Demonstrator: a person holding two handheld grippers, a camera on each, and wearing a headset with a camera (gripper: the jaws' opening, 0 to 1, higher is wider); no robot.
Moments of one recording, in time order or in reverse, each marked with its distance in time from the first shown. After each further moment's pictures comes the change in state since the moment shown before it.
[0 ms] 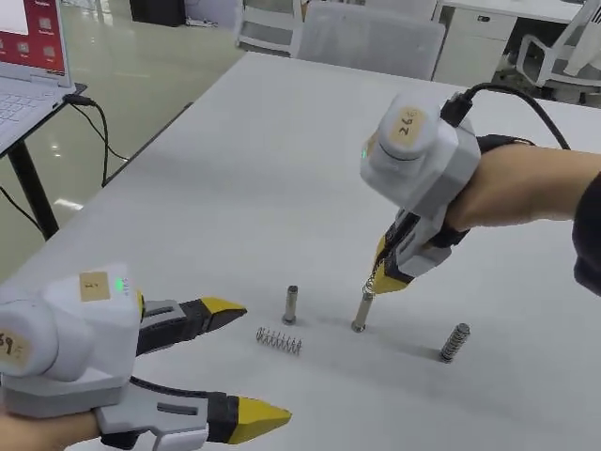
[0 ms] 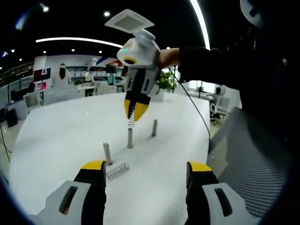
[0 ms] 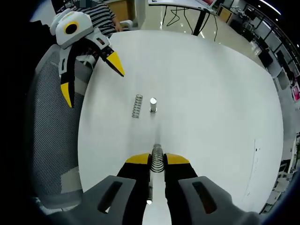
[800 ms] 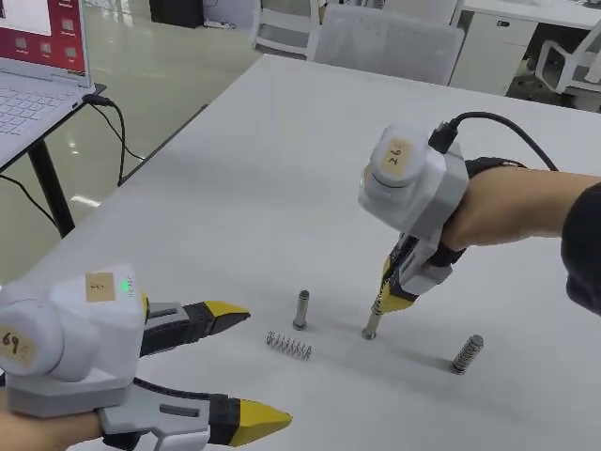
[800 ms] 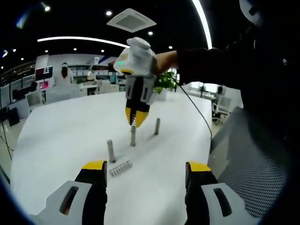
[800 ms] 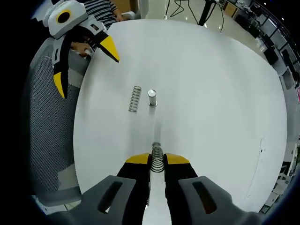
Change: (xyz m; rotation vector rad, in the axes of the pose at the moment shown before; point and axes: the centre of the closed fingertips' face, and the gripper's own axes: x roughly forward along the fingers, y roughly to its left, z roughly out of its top) left arm -0.005 0.007 -0.004 -0.007 0.010 0.021; right arm 0.027 -0.008 -0.009 -0.015 0.073 0.036
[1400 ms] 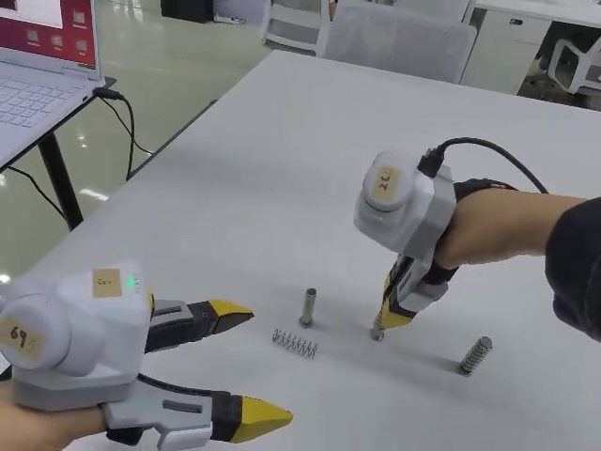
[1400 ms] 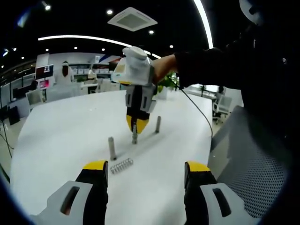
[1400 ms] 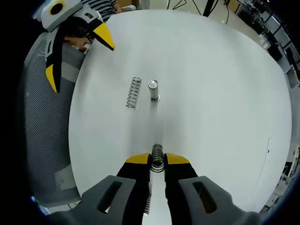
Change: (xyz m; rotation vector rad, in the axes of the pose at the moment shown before) left arm -0.002 0.001 -0.005 -0.006 0.010 0.004; right arm 0.027 0.001 -0.006 -0.001 0.047 0.030
